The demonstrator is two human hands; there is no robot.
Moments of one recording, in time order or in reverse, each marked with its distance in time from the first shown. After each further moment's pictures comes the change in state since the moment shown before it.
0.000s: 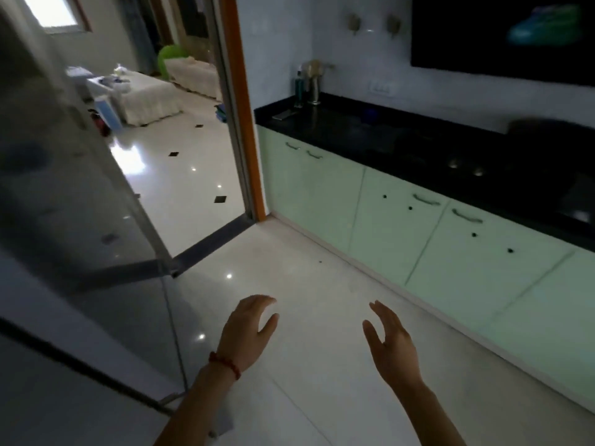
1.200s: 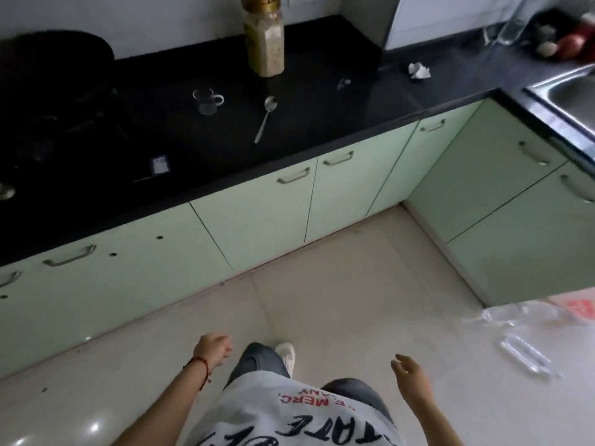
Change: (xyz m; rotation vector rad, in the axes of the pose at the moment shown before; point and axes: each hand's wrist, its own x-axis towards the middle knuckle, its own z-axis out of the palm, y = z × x) left_hand 0.179 0.353 0.591 0.068 -1.099 -0.379; right_hand -0.110 0.494 -0.266 0.469 0.554 1.555
